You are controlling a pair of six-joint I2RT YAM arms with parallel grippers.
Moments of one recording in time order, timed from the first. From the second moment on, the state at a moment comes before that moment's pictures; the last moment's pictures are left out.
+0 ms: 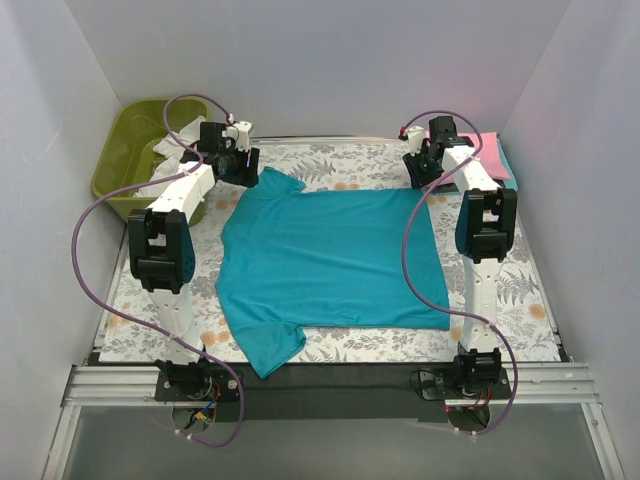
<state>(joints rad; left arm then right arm) -0.10 2.02 1.68 -0.44 0.25 0.14 0.08 2.40 2.13 -0.75 -0.24 -0.47</state>
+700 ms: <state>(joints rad) -0.10 2.14 1.73 -0.40 0.21 0.12 0.07 2.41 2.05 -0.66 -0.22 -0.36</state>
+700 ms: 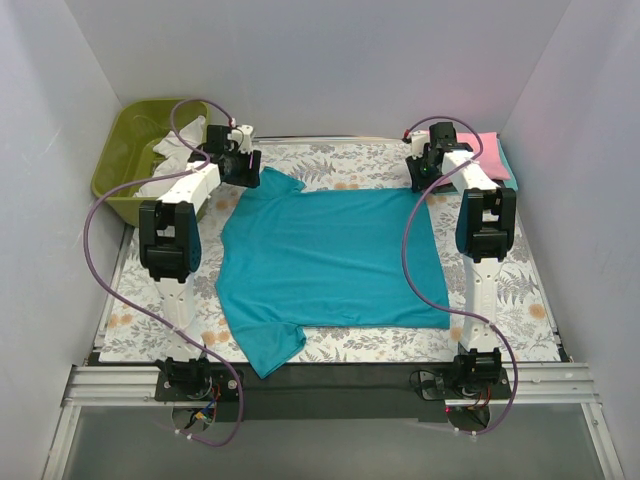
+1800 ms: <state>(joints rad) -0.11 2.43 1.96 -0.31 0.21 0.11 0.07 2.41 2.05 -0.66 -0.30 -0.35</state>
